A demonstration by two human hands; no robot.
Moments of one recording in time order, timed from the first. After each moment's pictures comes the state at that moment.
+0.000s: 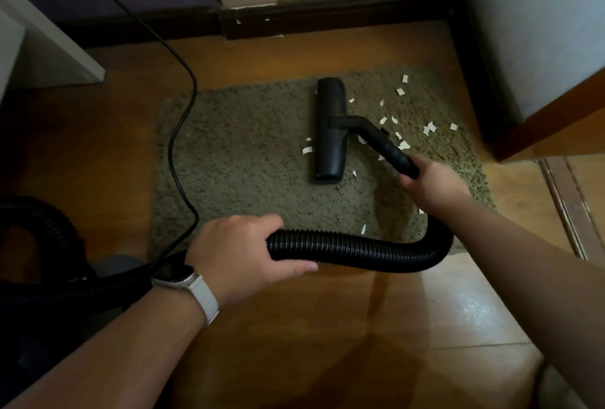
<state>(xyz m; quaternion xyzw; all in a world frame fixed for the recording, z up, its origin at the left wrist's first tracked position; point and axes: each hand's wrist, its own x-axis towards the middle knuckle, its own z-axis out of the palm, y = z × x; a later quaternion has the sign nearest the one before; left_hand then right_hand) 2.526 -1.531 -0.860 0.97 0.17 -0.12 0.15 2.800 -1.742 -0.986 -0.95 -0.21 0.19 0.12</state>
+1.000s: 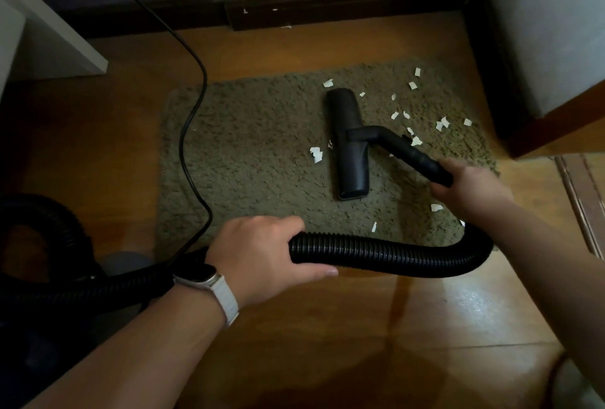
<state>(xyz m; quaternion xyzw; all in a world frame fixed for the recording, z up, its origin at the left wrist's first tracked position) 2.529 -1.532 -0.870 0.97 0.14 -0.13 0.13 2.802 -1.770 -0.971 -0.95 -0.23 0.18 0.03</state>
